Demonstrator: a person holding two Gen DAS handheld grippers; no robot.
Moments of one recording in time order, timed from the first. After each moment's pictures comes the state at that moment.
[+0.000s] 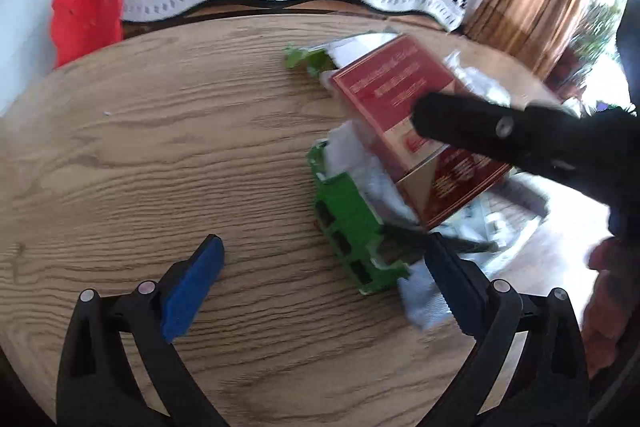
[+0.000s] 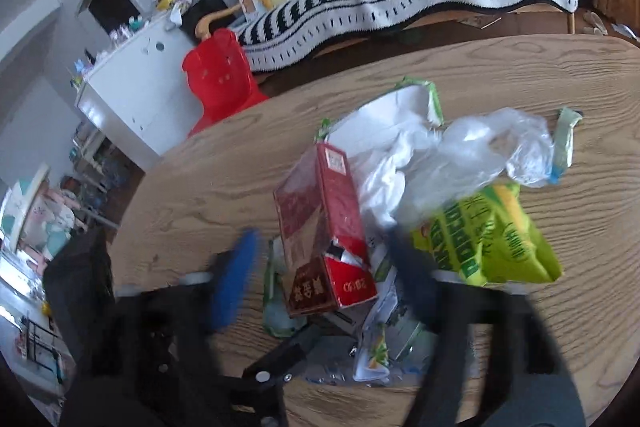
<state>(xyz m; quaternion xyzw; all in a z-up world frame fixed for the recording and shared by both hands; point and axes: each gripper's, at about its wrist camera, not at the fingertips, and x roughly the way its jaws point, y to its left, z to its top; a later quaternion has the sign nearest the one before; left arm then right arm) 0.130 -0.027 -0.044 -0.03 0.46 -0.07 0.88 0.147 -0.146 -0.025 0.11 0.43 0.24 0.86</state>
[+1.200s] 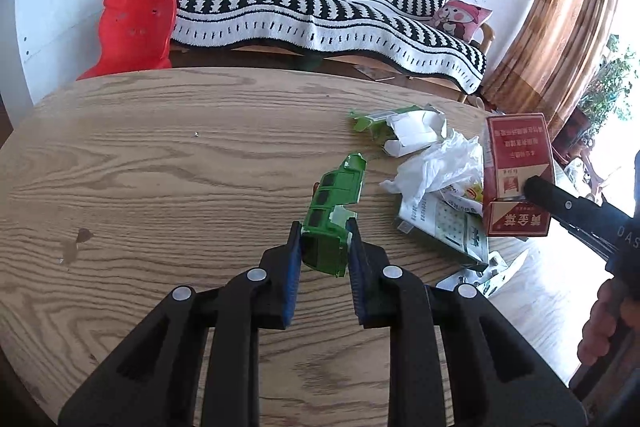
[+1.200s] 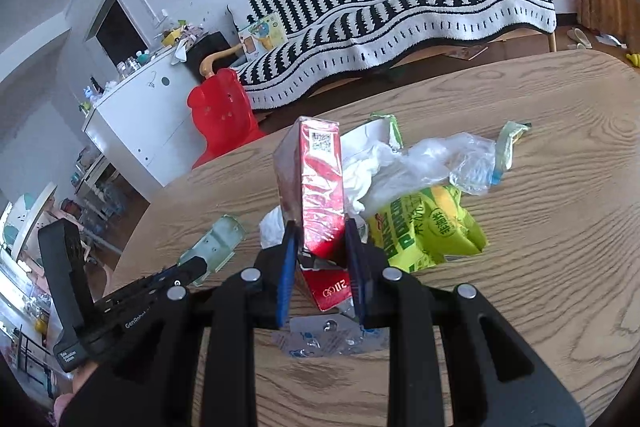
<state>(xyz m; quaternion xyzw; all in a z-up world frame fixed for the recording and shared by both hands) 0.094 0.030 -0.001 -0.09 0.39 -0.03 0.92 0.106 -0.200 -0.006 0.16 0.36 0.23 0.89</state>
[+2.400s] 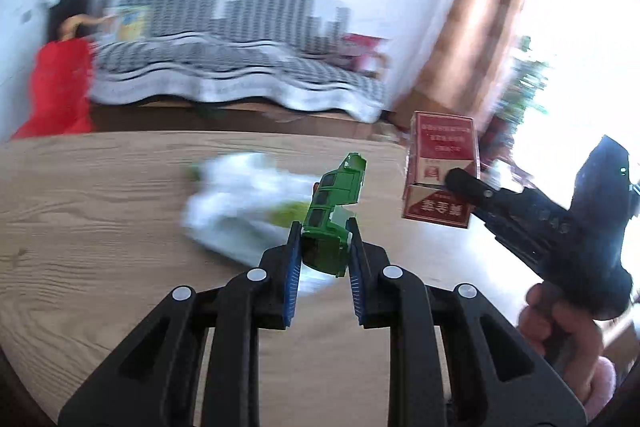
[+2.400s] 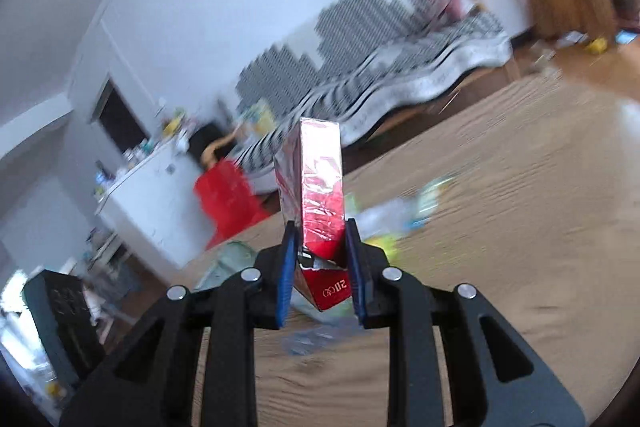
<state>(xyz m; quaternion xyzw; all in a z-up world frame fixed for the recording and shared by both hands) 0.008 -0.112 0.070 -0.09 0.29 -0.20 0.93 -0.007 -0.346 0.044 0.23 0.22 0.14 0.94</state>
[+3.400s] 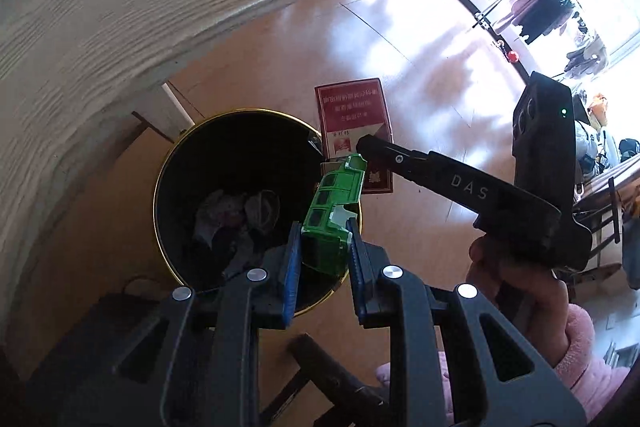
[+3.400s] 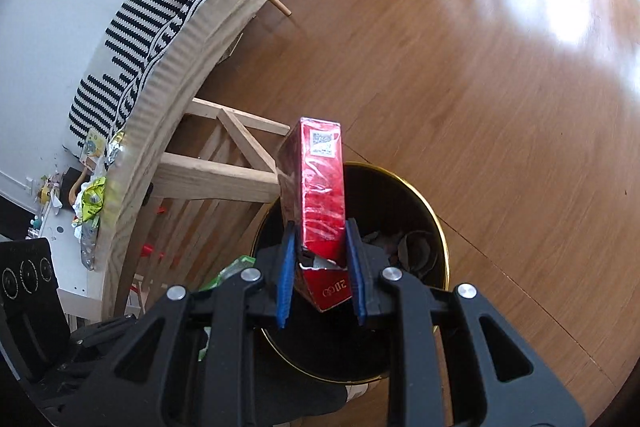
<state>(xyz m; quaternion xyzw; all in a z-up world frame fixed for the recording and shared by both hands) -0.078 -0.423 -0.100 0.07 0.57 -0.41 0.70 -0.180 -0.598 -0.174 0.40 0.41 -0.07 0.82</state>
